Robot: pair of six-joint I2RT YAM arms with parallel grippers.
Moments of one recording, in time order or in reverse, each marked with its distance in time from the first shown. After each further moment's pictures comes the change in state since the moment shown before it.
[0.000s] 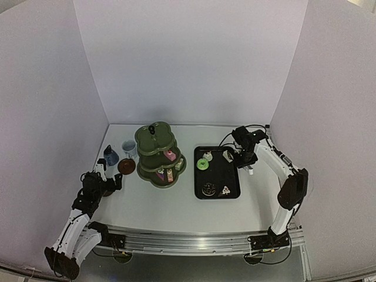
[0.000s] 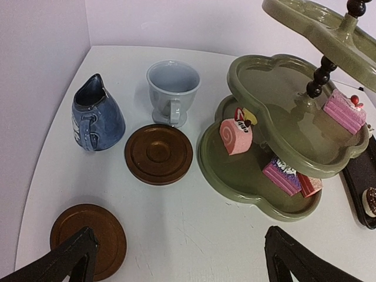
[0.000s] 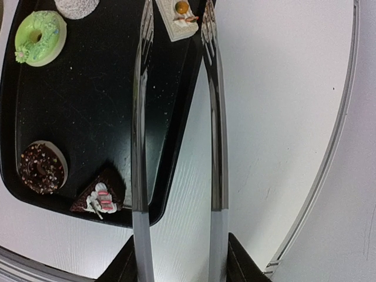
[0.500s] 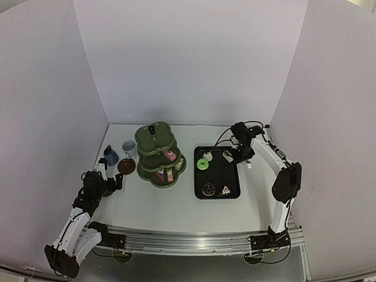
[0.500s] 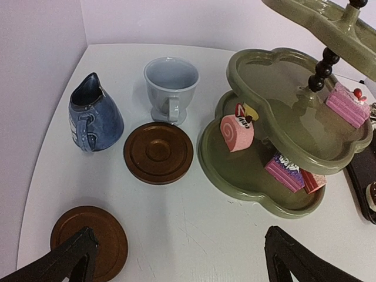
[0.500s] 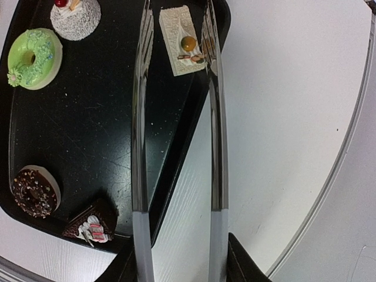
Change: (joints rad) left arm 0.010 0.032 -0.002 0.017 0.016 0.021; right arm -0.060 0.153 0.132 0.040 -0.030 -0.139
